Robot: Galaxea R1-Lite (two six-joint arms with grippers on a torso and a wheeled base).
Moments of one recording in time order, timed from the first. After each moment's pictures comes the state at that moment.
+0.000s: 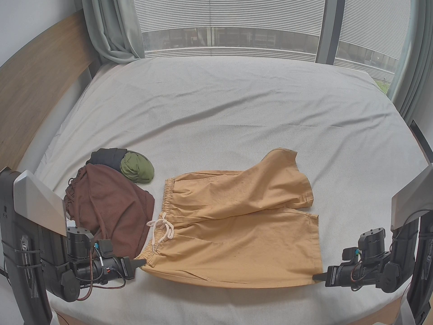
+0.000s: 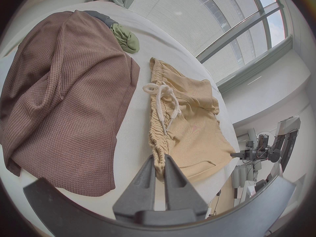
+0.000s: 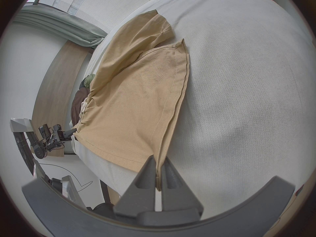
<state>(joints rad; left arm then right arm) -0.09 2.34 -0.11 -1.54 -0.49 -0.34 0.19 2.27 -0.03 -1.34 0.38 0.40</state>
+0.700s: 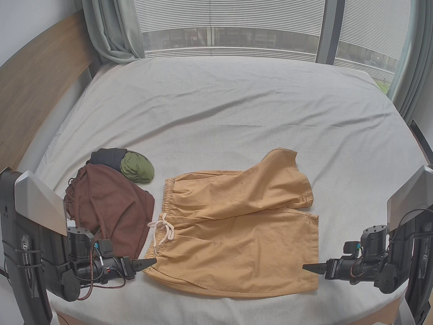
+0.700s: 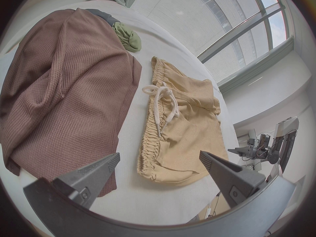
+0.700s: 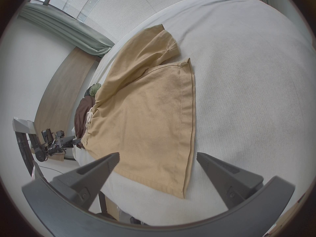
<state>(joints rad) -0.09 2.35 -0.12 -1.54 -0.49 -0.35 0.17 2.33 -0.02 -1.54 0.38 0.40</state>
